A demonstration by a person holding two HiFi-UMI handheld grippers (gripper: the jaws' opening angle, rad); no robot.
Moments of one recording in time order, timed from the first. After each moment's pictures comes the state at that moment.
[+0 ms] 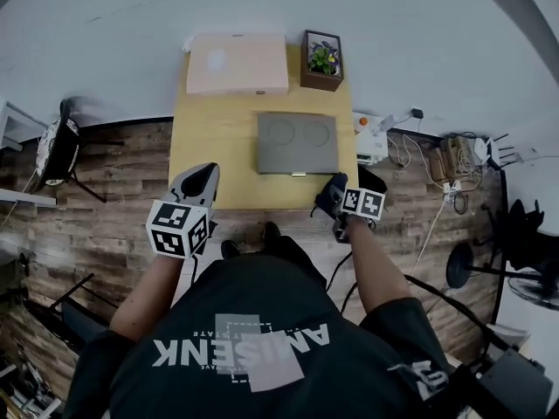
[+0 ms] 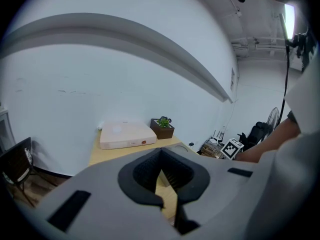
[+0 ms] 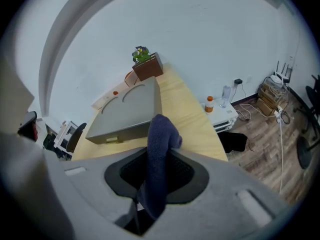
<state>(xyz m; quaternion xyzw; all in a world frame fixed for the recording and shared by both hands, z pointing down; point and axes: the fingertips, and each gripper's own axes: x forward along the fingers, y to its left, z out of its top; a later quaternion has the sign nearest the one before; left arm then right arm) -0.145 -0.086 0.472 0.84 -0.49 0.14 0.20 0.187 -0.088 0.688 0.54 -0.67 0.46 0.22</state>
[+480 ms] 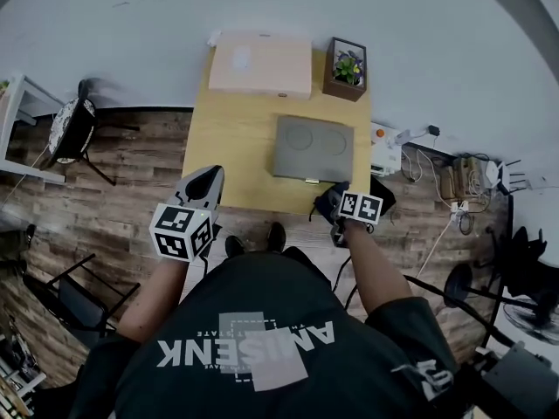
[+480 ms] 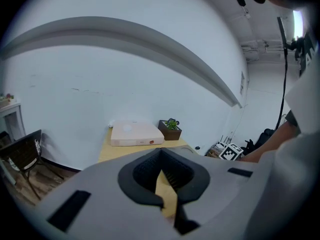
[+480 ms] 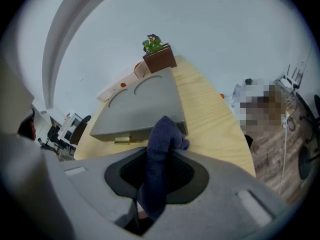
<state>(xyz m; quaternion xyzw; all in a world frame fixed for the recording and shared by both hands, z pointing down) -0.165 -0.076 0.467 0.81 -0.53 0.11 0.22 0.150 -0.099 0.693 0.50 -0.68 0.47 0.25</state>
